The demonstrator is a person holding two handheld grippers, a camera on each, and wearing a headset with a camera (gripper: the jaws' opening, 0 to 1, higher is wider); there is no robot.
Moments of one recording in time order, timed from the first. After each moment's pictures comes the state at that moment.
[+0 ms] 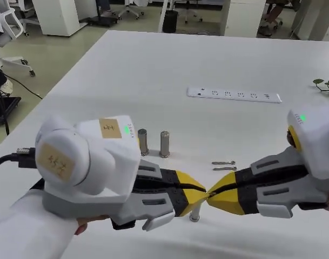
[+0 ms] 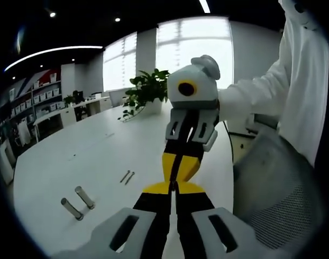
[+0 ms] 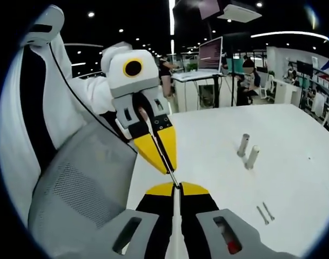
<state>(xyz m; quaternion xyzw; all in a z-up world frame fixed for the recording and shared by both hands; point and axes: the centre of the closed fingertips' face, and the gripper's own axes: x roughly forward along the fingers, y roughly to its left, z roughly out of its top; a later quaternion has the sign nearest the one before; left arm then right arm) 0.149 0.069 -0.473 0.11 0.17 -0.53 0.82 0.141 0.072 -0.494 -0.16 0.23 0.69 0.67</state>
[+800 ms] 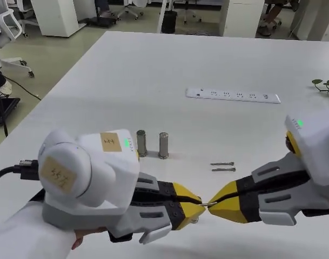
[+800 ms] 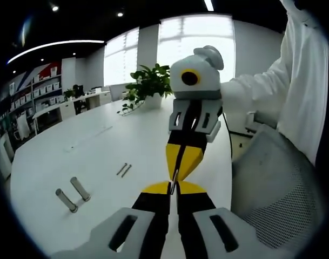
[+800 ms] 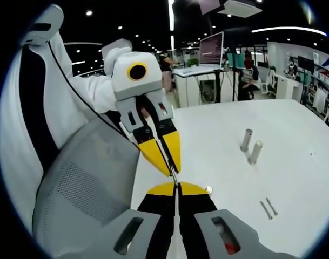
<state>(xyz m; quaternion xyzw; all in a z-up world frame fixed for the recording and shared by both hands) 0.145 0.071 -0.486 0.10 0.19 -0.53 0.82 0.134 0.067 -0.496 -0.16 0.25 0.68 0.67</state>
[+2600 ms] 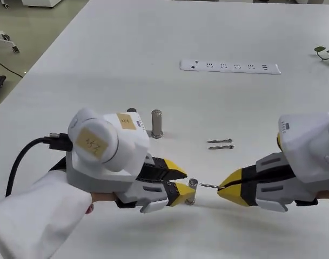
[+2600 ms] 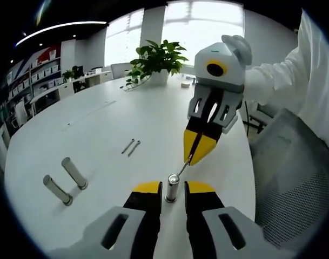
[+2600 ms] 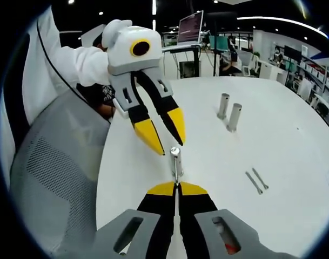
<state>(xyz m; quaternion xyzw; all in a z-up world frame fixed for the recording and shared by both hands) 0.189 0.074 -0.549 0.12 0.27 -0.52 0.80 0.172 0.037 -0.560 -0.21 0.30 0.61 0.70</state>
